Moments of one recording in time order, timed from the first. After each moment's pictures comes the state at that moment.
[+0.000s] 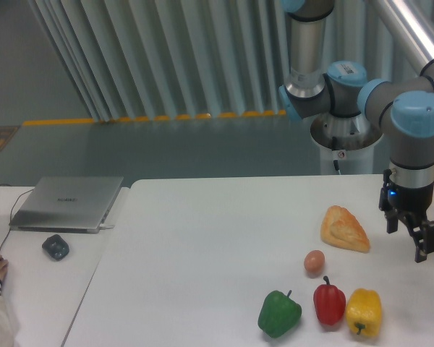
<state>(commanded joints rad) 2.47 -1.86 -1.61 -1.10 1.52 1.43</state>
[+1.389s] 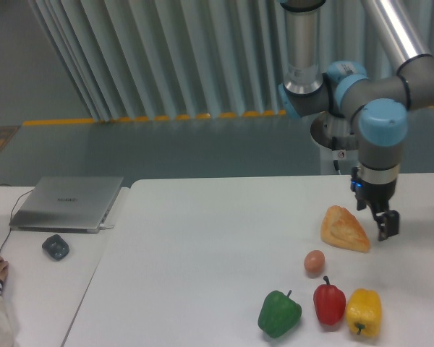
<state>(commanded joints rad) 2.31 -1.77 -1.75 -1.30 1.63 1.43</state>
